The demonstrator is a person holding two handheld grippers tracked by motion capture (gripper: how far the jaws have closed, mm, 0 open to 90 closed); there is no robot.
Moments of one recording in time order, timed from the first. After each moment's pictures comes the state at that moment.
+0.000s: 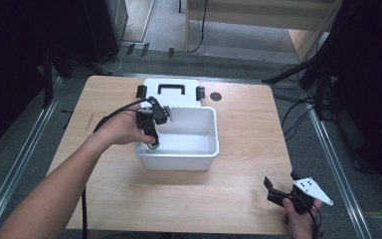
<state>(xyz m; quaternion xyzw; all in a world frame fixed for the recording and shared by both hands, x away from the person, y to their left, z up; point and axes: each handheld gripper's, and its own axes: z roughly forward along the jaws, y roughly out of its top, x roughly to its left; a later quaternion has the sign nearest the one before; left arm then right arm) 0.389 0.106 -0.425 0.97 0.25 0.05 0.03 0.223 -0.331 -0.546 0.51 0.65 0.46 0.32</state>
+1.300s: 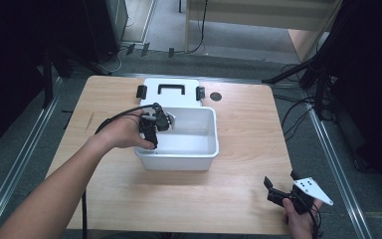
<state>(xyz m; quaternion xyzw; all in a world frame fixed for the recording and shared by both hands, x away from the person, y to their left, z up) 0.377 0.100 -0.426 0.97 0.21 0.07 0.00 0.223 -0.331 -0.546 0.51 0.65 0.46 0.32</state>
